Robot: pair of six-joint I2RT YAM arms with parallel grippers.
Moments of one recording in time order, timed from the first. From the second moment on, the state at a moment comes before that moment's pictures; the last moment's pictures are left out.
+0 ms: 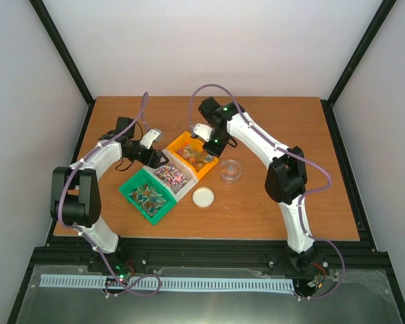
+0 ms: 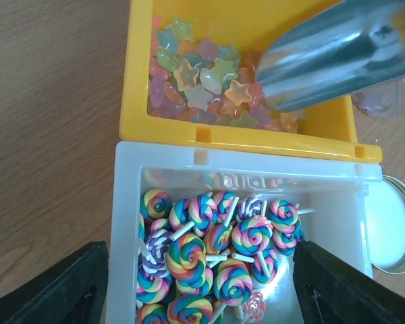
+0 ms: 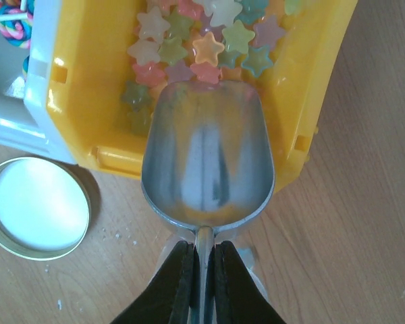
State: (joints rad) left arm -0.09 1.65 1.11 -0.59 0.58 0.36; right arm 0.63 2.16 2.07 -1.27 -0.10 -0.47
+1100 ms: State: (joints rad) left arm -0.11 1.80 1.17 -0.56 0.61 0.38; right arm 0.64 2.05 1.62 -0.61 -0.23 -0.34
